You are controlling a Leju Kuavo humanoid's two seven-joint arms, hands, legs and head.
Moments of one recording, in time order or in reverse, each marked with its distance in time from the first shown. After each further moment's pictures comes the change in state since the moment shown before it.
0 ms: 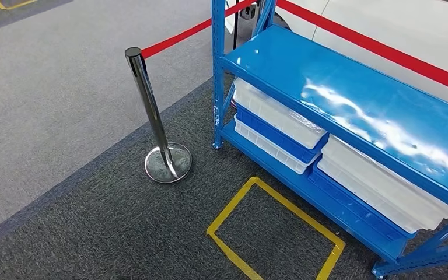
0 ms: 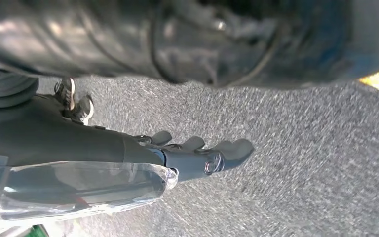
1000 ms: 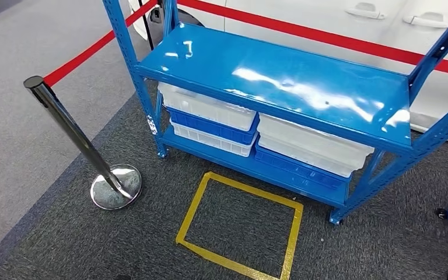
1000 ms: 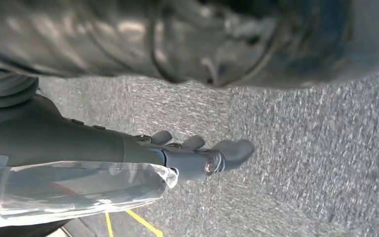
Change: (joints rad) left arm -0.002 0.000 0.008 0.000 0.004 0.000 -0.017; right arm -0.004 0.001 0.000 0.003 0.006 0.014 -0.005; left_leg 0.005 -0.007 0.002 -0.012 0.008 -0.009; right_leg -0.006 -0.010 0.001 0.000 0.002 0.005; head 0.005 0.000
